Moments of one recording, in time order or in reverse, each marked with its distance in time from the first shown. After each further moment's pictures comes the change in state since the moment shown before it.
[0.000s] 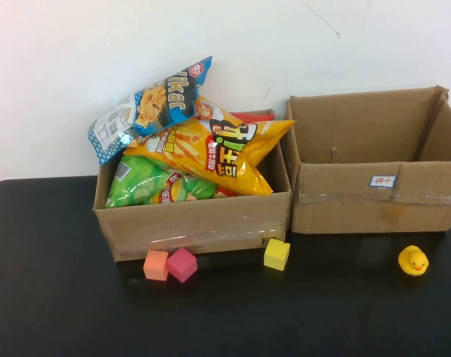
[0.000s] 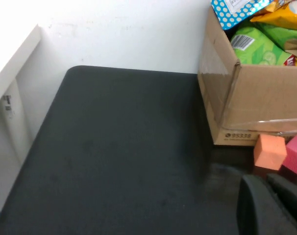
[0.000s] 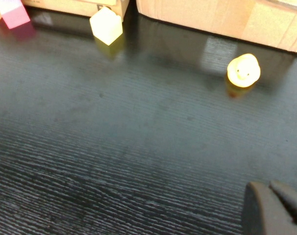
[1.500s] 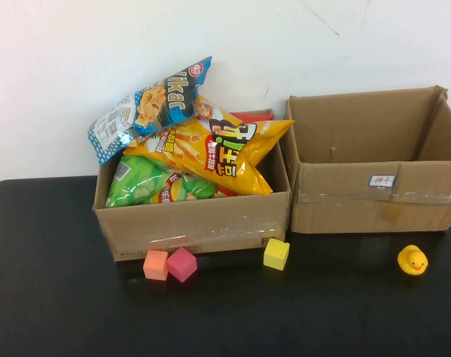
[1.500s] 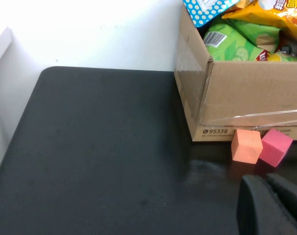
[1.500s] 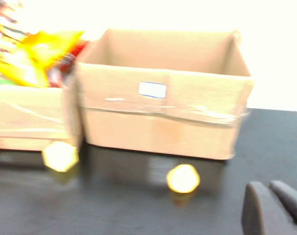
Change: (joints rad) right arm -0.285 -0.496 0.187 0.081 -0.160 -0.154; left arm -0.063 0.000 0.000 -0.006 0.000 -0.001
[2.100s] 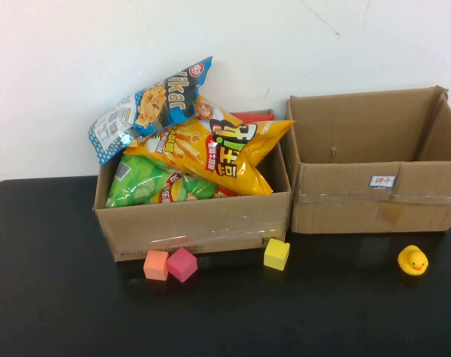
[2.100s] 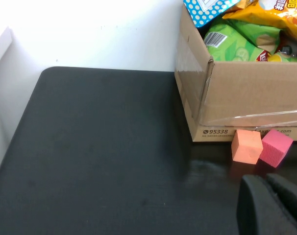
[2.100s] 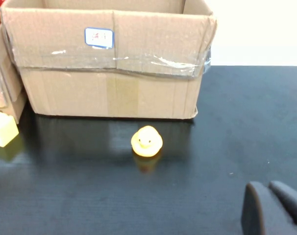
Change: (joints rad) right arm -0.154 -0.002 0.252 0.020 -0.195 -0.021; left arm 0.000 0.000 0.000 -0.001 0.000 0.000
